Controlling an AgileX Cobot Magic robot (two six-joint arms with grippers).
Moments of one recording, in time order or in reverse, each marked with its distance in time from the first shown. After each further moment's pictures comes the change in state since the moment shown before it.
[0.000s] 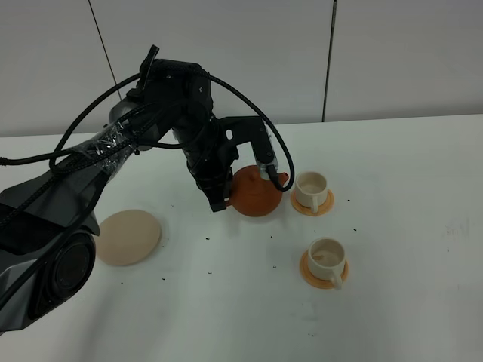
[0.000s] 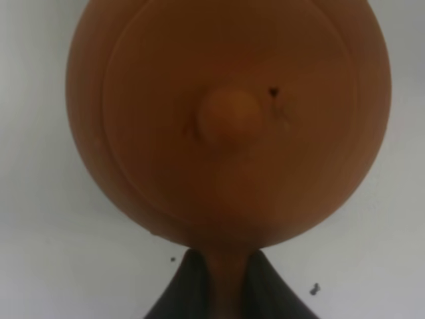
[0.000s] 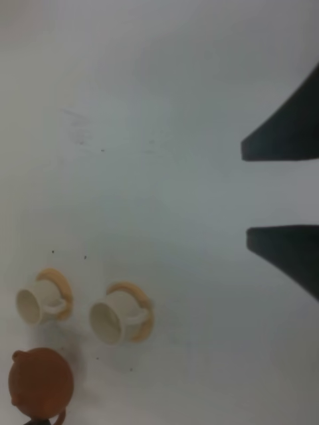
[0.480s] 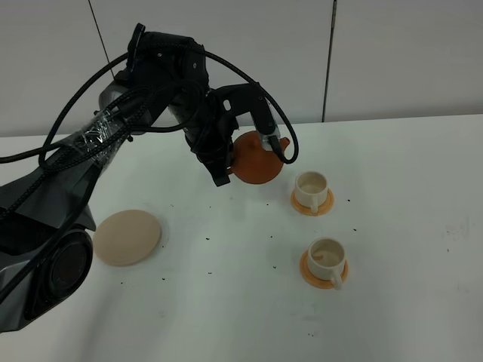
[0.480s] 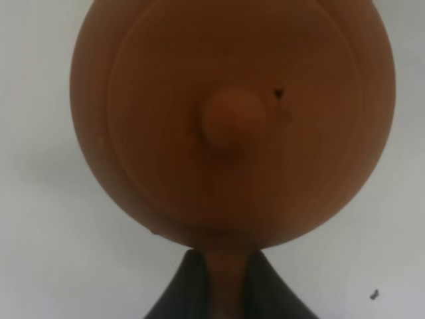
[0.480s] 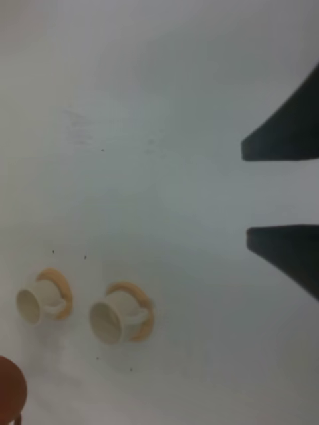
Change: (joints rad) left arm -0.002 -0.015 -0.103 0.040 -0.013 -0.059; right arm 0.000 0.000 0.000 0.000 0.000 0.000
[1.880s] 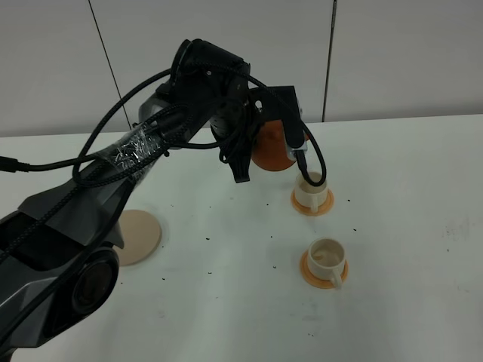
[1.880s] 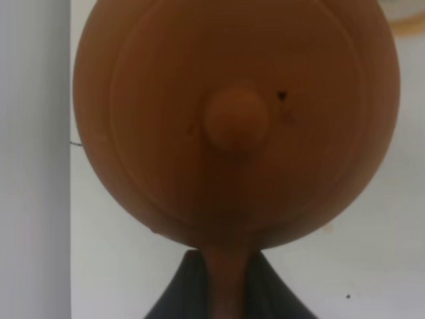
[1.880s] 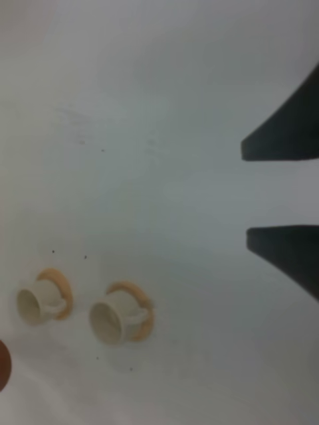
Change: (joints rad) left arm -0.116 0.017 0.000 0.253 -0.153 -0.025; right arm 0.000 0.000 0.000 0.000 0.000 0.000
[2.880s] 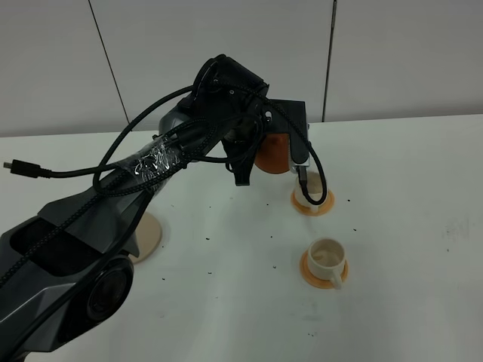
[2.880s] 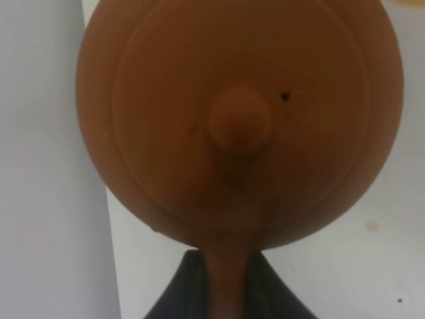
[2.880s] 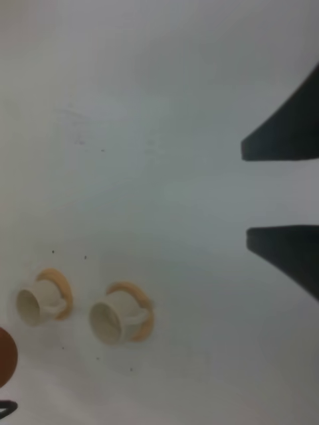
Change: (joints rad) left arm -0.034 0.034 0.000 0.125 -0.059 0.020; right arm 0.000 0.000 0.000 0.000 0.000 0.000
